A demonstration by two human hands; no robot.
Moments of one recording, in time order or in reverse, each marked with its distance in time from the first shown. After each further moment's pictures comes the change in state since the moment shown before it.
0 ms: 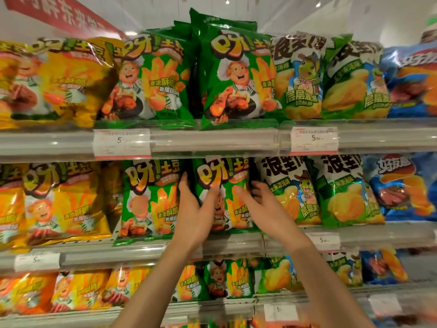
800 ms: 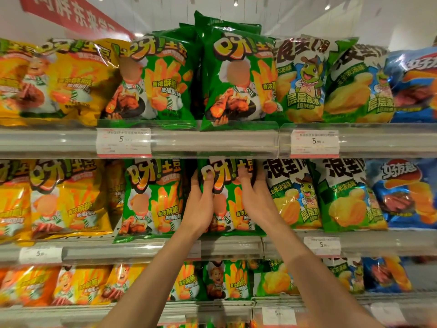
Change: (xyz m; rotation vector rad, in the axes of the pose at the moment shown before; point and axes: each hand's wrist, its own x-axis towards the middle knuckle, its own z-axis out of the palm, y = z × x) left_hand 0.020 0.002 0.019 -0.095 -0.060 -0.146; right_hand 0.026 -0.013 0.015 0.049 0.129 -0.106
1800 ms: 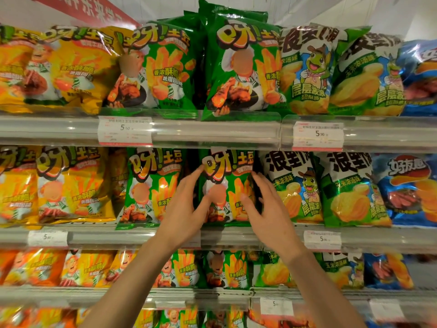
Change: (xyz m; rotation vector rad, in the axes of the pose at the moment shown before) left_hand -0.023 -0.019 -0.045 0.462 -0.030 0.449; right_hand -0.039 0.042 -0.024 -0.238 -0.024 -0.312
